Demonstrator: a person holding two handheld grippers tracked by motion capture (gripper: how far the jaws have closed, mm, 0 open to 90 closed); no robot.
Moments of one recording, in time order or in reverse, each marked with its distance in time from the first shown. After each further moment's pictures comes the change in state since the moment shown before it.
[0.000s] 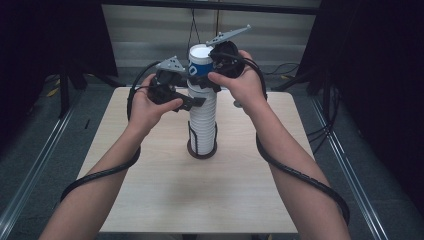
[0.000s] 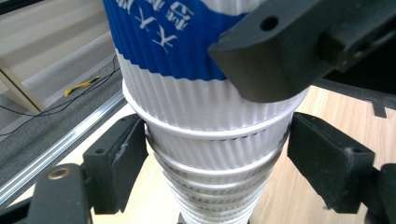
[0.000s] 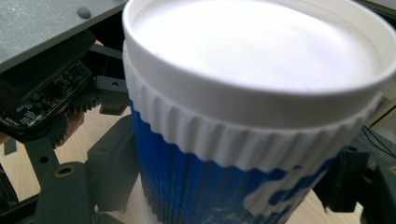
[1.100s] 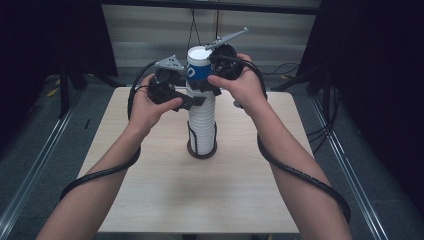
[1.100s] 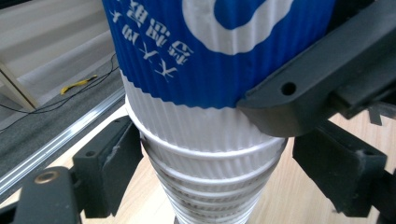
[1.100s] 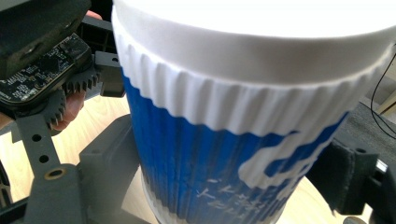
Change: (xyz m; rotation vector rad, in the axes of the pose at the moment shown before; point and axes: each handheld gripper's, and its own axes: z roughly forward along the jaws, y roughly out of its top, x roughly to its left) left arm 0.003 0.000 0.001 -0.015 -0.004 -0.037; right arm -0.002 -0.006 0.006 0.057 0.023 0.020
